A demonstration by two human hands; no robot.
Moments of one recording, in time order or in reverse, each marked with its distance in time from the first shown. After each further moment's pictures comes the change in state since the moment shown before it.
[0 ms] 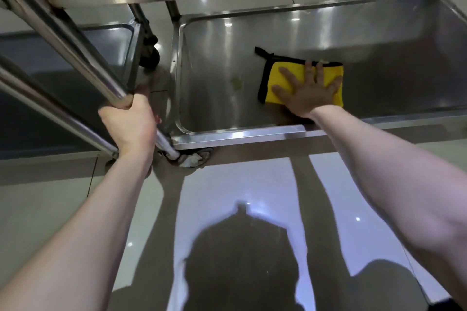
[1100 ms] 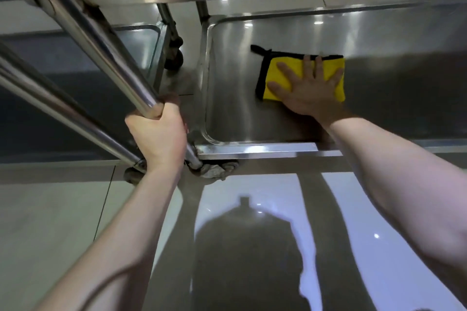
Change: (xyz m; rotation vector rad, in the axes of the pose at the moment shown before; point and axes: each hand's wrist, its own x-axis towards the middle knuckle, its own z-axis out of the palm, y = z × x) left_hand 0.000 -0.001 0.008 -0.097 0.001 0.038; right_hand 0.050 -0.078 0.002 0.028 0.055 -0.136
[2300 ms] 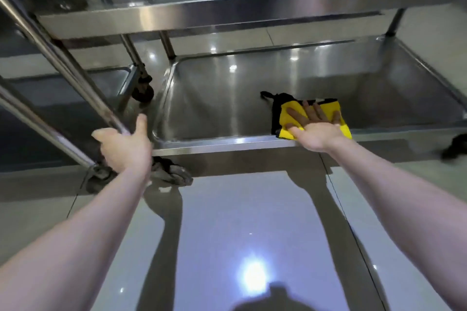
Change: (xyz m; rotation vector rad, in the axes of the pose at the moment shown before) left_hand -0.062 -0.010 0.012 0.517 0.131 0.068; right_hand -0.113 0.200 -0.012 0.033 -0.095 0.049
